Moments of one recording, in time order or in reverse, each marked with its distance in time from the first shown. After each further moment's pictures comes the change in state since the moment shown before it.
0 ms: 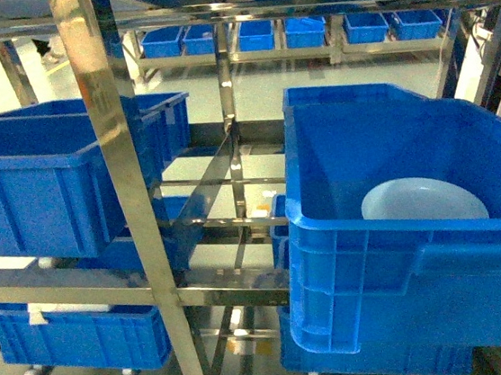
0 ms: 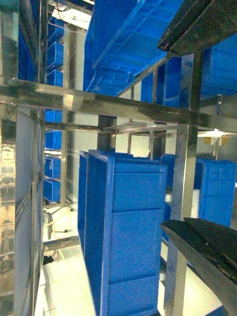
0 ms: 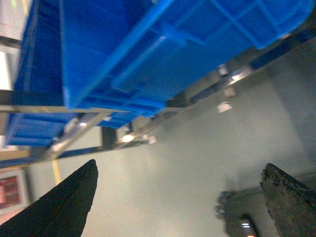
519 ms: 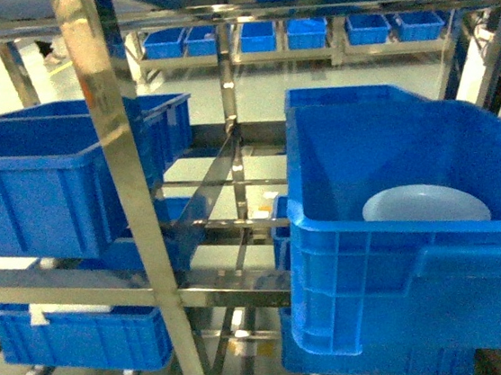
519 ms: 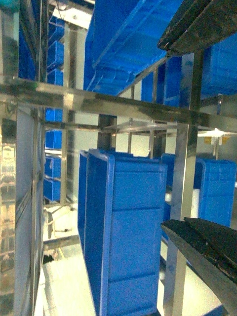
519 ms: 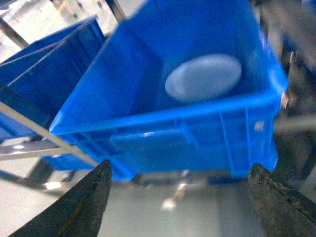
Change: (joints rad) left arm -0.001 0.000 0.000 0.002 0.002 0.000; right arm 0.060 -0.103 -0.166 0.410 0.178 -0.317
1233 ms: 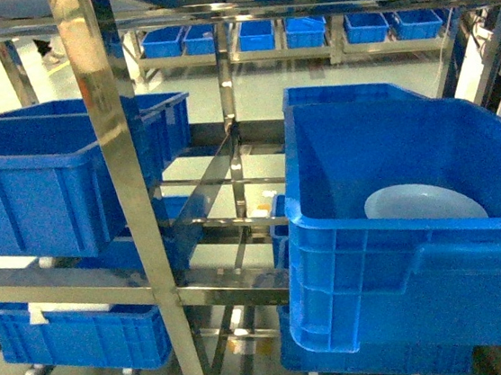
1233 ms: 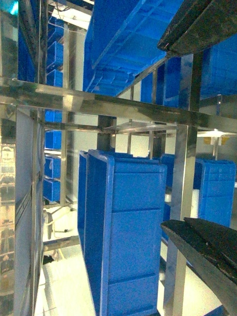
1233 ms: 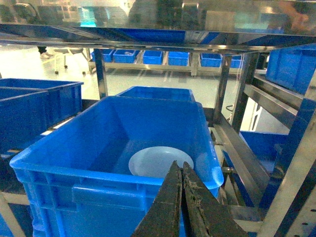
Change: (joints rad) left arm 0.002 0.000 0.000 -0.002 -0.002 0.000; right arm 0.119 -0.414 -0.241 0.308 0.264 -0.378
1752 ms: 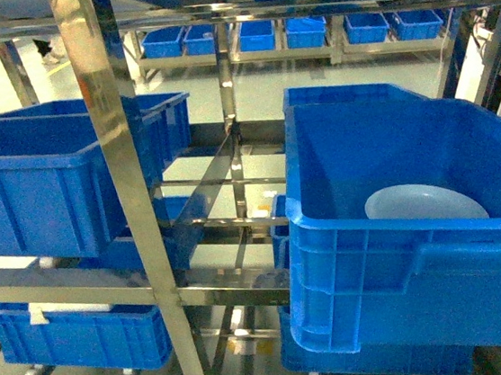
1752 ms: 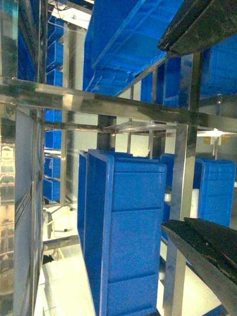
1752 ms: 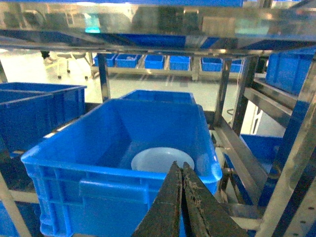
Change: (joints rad) left arm 0.000 0.000 0.000 0.000 -0.002 0.000; right arm 0.000 -0.296 0.001 -0.309 0.000 0.000
